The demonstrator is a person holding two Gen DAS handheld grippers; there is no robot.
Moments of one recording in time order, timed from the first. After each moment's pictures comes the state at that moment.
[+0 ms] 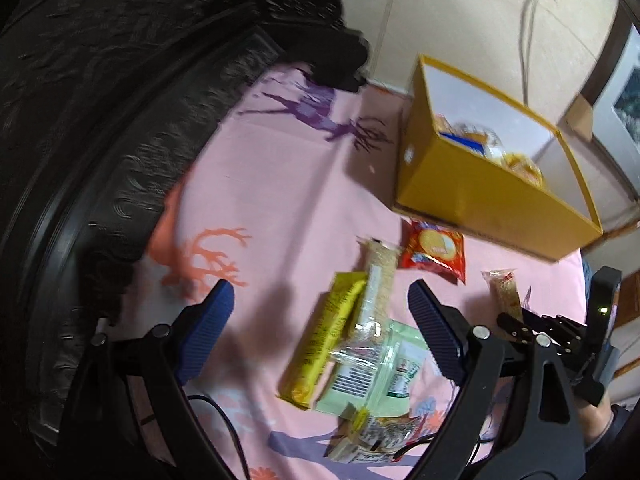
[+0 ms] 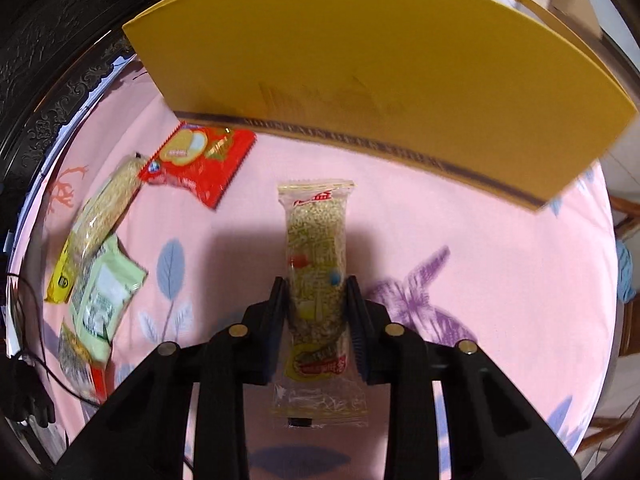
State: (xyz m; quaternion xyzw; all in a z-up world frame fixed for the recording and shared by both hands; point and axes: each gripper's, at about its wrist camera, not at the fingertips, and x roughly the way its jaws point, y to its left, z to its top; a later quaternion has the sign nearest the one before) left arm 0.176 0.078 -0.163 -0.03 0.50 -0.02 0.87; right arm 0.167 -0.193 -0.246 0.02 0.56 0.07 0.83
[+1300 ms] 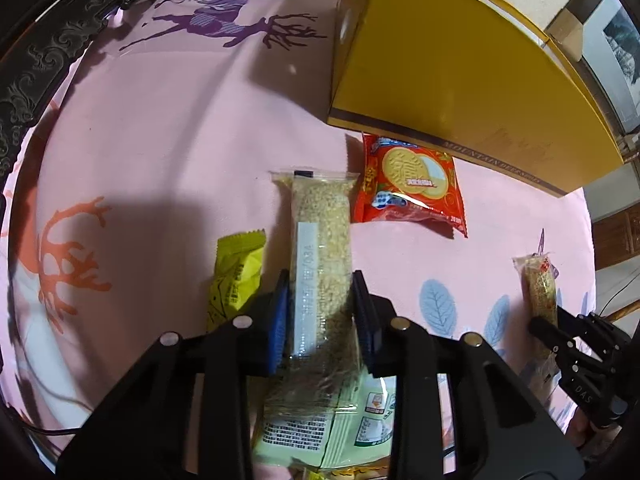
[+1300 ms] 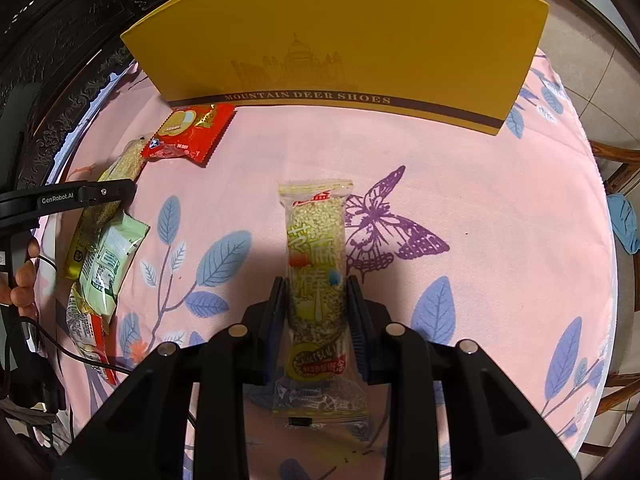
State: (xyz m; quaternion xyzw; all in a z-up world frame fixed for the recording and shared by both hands) left arm 0.225 0.033 -0.265 0.00 0.58 -0.12 0.80; right arm 0.125 -0.213 -0.241 0.05 0.56 0.06 0.83
